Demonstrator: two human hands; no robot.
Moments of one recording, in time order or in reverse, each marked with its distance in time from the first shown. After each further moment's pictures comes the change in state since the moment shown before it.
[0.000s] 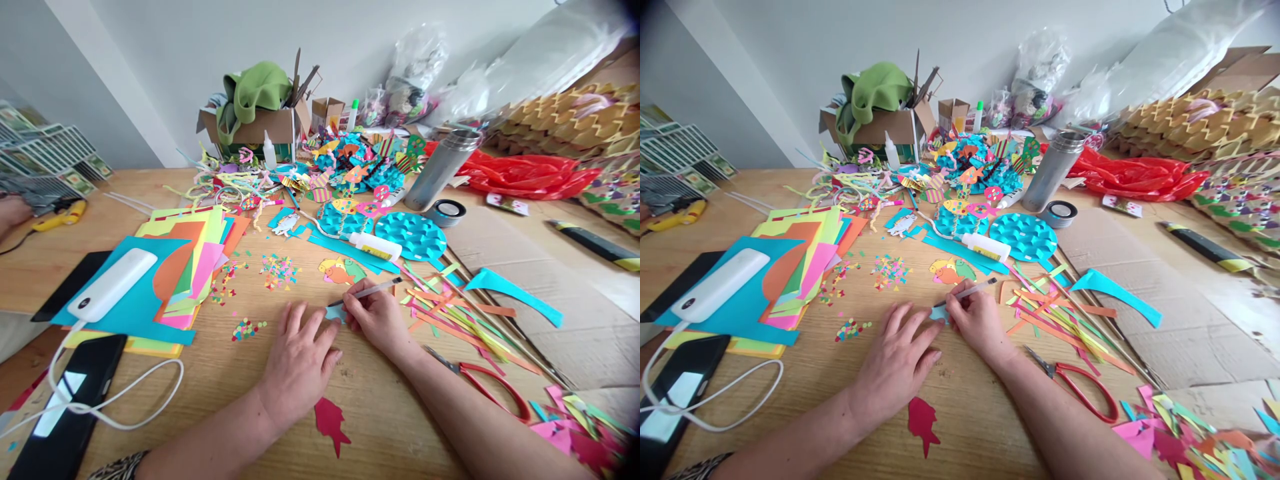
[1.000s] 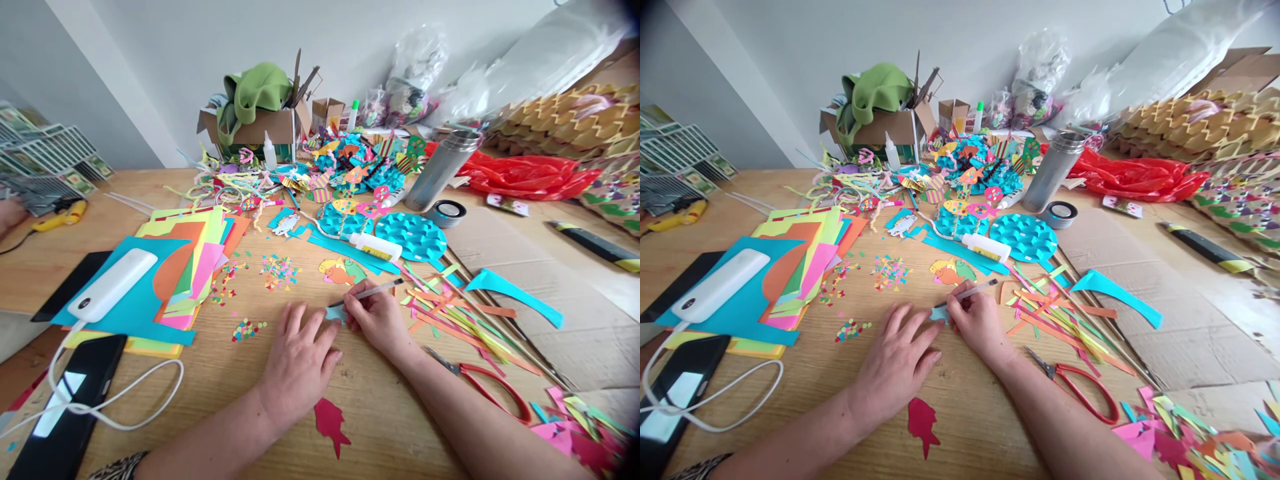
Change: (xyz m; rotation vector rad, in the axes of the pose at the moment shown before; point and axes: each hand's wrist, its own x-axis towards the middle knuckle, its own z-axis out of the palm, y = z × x) left_hand 0.000 -0.001 0.001 0.005 -0.003 0.006; right_hand 0.000 0.004 0.001 -0.001 0.010 -0.011
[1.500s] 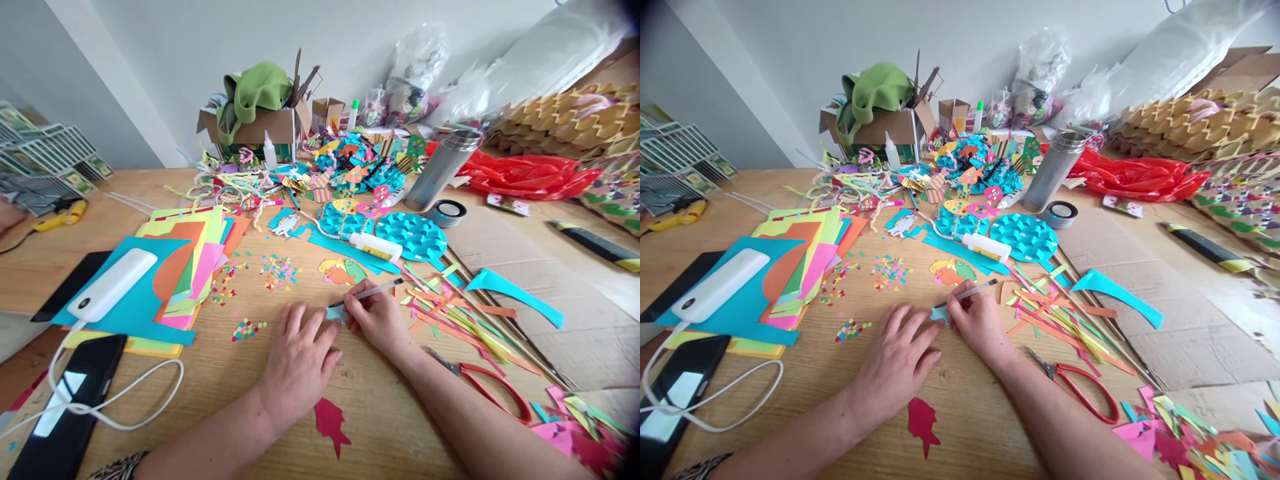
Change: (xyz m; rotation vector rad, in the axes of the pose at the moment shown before) left_hand 0.001 0.000 -0.001 -0.001 -0.006 -0.006; right_hand 0.000 -0.002 0.001 0.003 0.006 0.006
